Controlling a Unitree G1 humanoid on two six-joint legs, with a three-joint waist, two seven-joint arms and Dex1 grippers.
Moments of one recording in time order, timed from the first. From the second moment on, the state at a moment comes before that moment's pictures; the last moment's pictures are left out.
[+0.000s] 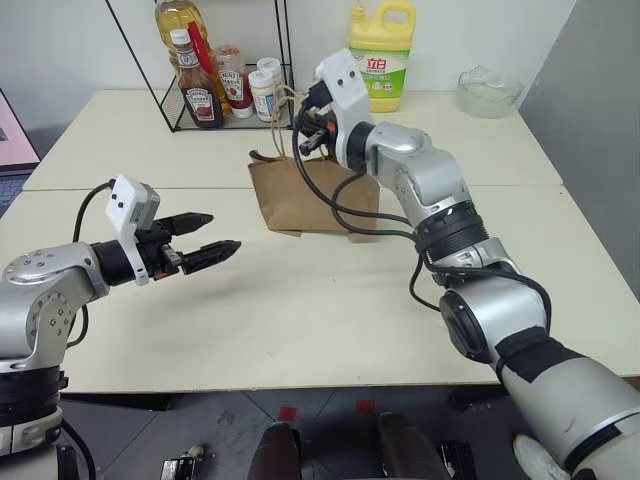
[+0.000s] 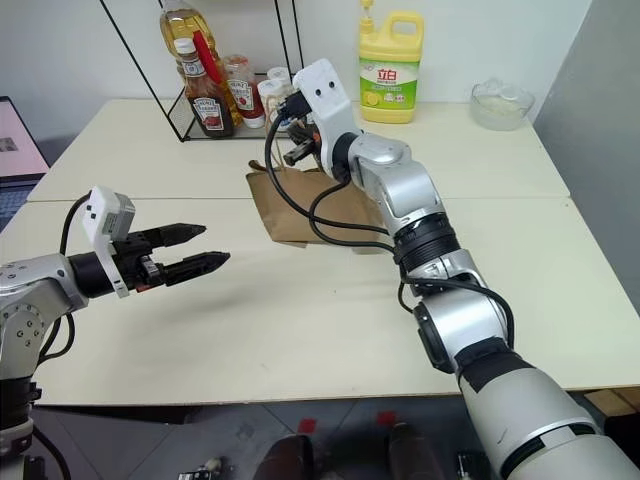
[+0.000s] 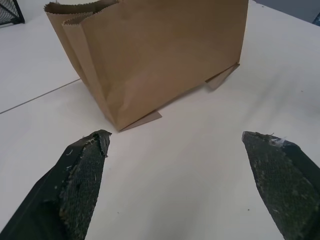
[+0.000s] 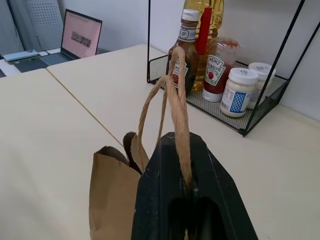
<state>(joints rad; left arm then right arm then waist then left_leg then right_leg) -0.34 0.89 0.30 -0.11 -0.62 0.71 -0.95 -1.33 -0.05 0.09 0.71 0.12 0.41 0.49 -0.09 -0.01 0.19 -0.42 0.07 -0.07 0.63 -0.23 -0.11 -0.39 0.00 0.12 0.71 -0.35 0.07</state>
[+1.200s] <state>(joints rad) -0.38 0.87 0.24 -0.08 -0.61 0.67 -0.95 -1.35 -0.07 0.10 0.88 0.02 0.17 0.50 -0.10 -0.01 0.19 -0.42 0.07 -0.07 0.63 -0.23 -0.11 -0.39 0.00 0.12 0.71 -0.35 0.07</state>
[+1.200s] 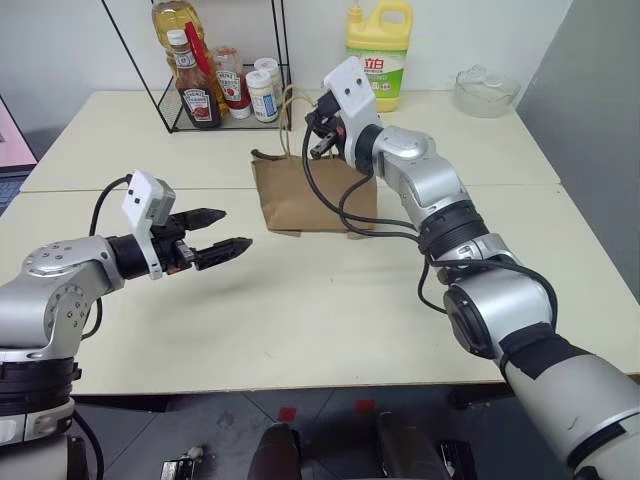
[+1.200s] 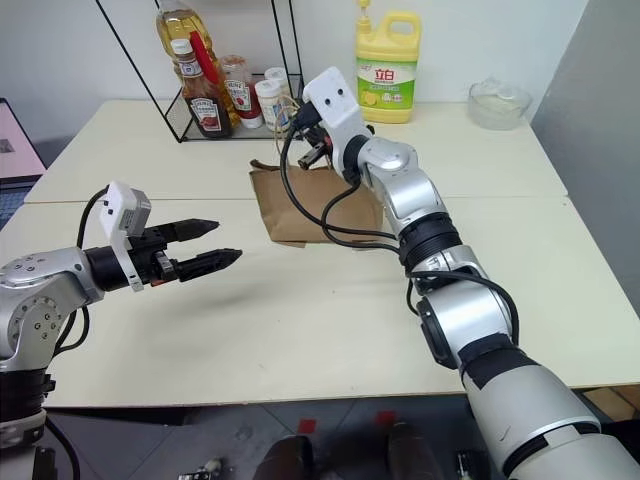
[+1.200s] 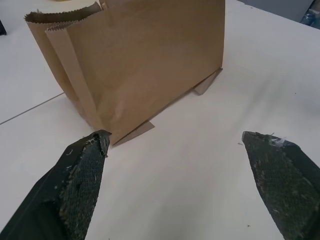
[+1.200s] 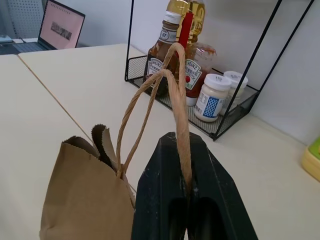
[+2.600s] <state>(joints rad) -1.03 0.69 0.00 0.62 -0.24 0.26 -0.89 -0.70 -0.47 -0.12 -0.71 0.47 1.29 0.63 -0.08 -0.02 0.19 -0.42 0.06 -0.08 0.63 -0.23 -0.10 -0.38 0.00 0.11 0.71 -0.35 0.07</state>
